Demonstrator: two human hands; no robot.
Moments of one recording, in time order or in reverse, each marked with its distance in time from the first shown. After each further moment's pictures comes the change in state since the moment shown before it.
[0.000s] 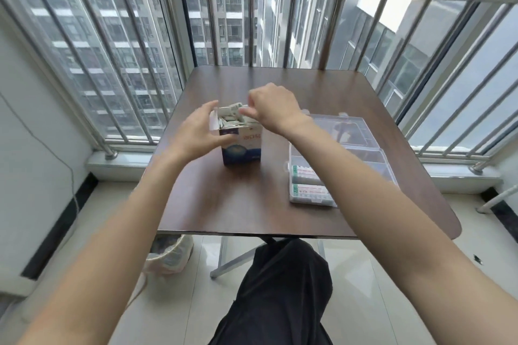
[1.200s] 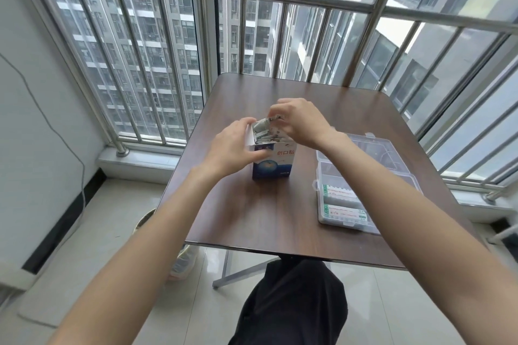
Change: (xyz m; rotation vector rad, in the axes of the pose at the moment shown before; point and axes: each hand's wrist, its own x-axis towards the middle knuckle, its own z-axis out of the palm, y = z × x) left_hand 0.002 -0.010 0.003 -0.010 0.025 0.045; right_hand 0.024 0.001 0.018 0.155 0.040 -0.217
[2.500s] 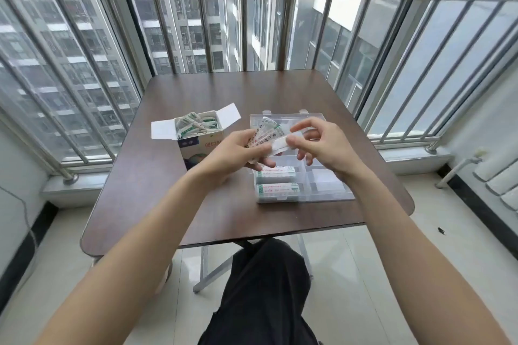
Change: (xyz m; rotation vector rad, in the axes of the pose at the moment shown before) left_hand -0.020 0.120 0.049 -0.814 -0.545 0.009; right_hand -0.176 0.045 -0.047 0.941 0.259 0.666
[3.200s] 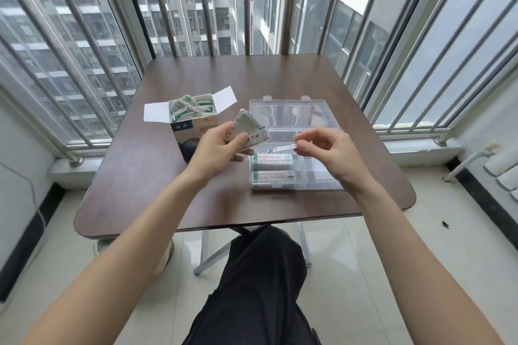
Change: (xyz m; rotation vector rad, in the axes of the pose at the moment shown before) left_hand -0.010 -0.035 0.000 0.088 0.353 0.060; right_hand -0.024 0.035 -0.010 0.125 -0.032 -0.012
